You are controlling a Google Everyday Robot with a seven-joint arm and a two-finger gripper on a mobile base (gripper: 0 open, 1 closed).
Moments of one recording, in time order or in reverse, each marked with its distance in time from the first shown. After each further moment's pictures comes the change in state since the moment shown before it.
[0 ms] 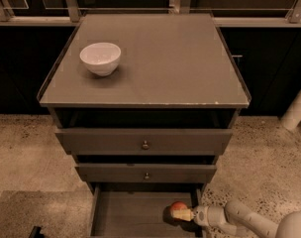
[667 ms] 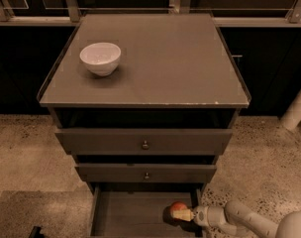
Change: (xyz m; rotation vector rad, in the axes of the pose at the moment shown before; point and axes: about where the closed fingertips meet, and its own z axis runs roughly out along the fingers) arm -0.001 0.000 0.002 0.002 0.002 -0.002
